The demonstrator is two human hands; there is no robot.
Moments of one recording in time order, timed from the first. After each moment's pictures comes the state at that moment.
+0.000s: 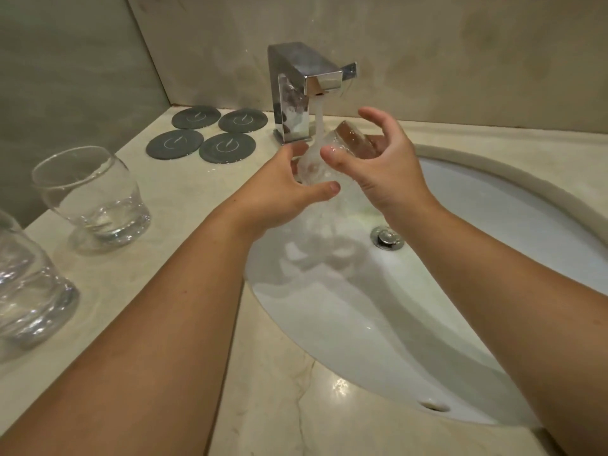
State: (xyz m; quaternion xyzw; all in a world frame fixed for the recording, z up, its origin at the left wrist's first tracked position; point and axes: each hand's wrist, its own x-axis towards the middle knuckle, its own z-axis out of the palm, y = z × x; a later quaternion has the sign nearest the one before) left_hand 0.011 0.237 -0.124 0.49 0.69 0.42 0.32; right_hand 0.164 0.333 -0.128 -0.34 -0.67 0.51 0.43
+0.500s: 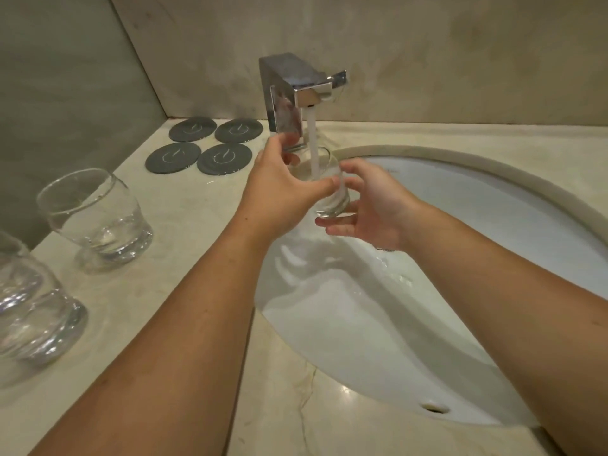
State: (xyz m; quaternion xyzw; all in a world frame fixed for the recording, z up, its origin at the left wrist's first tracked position) left_hand 0.029 0.237 -0.113 0.46 0.73 0.47 0.19; right_hand 0.169 0.326 -0.127 -0.40 -0.48 0.76 0.18
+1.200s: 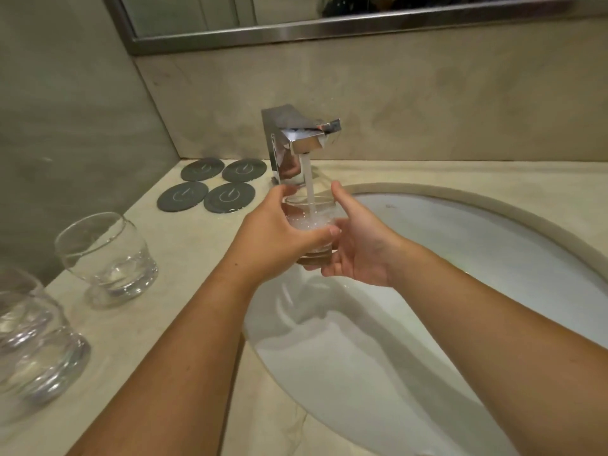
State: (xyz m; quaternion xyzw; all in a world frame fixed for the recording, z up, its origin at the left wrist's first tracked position) left_hand 0.024 0.226 -0.108 0.49 0.76 0.40 0.18; right_hand 0.159 0.325 -0.125 -0.33 -0.50 0.80 0.10
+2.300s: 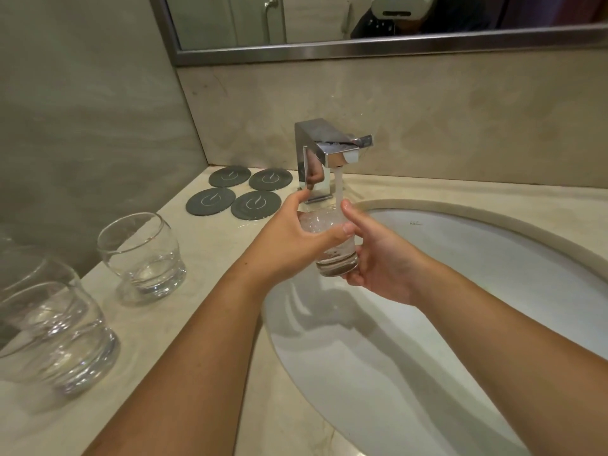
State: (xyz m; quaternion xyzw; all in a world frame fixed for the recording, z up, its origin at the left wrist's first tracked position) left_hand 0.008 0.221 -0.105 0.48 0.72 0.44 0.25; right_hand 0.154 0.322 -0.127 -0.28 -0.55 0.78 0.13
